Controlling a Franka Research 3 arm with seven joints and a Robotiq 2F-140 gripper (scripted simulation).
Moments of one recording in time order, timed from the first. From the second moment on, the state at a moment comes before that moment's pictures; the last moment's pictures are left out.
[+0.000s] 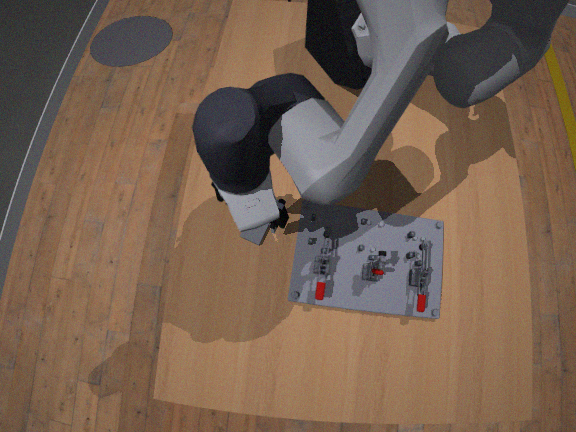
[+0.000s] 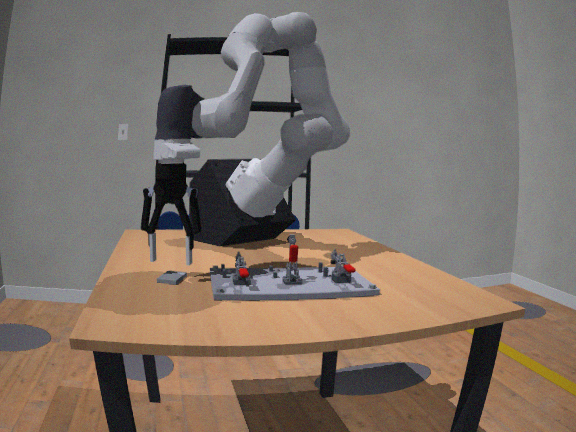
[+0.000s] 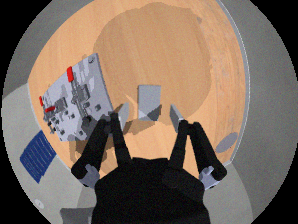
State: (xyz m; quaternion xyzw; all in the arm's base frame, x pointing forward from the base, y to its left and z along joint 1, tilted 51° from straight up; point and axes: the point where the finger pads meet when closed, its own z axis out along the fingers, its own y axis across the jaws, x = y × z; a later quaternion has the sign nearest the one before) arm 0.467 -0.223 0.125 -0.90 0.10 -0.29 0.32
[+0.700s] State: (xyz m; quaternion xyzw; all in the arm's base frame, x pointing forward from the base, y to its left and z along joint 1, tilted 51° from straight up) arm 0.478 -0.209 0.111 -0.90 0.09 -0.29 0.32
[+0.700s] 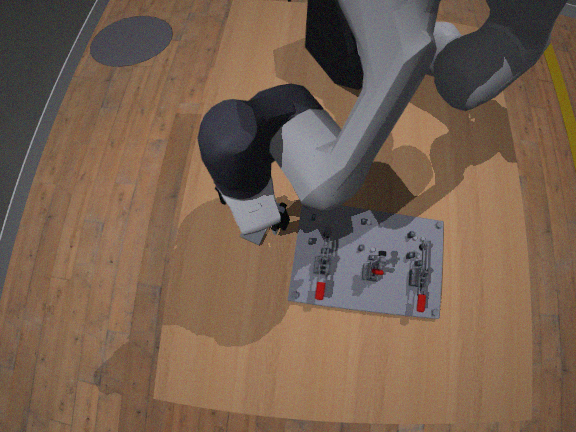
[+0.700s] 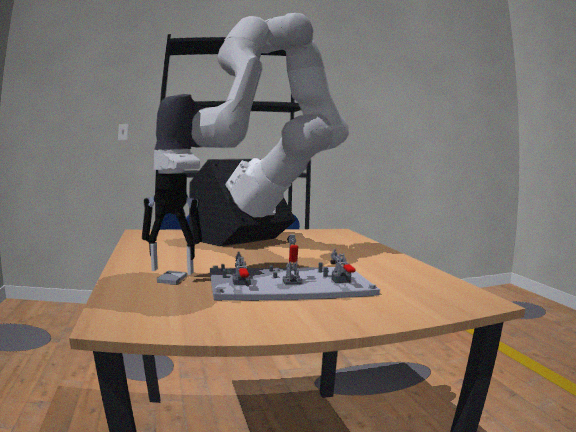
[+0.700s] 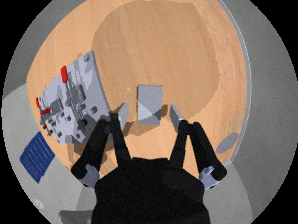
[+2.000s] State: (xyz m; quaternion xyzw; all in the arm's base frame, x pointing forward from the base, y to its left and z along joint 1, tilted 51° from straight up) arm 0.484 -0.206 0.106 -0.90 0.10 -0.29 0.32
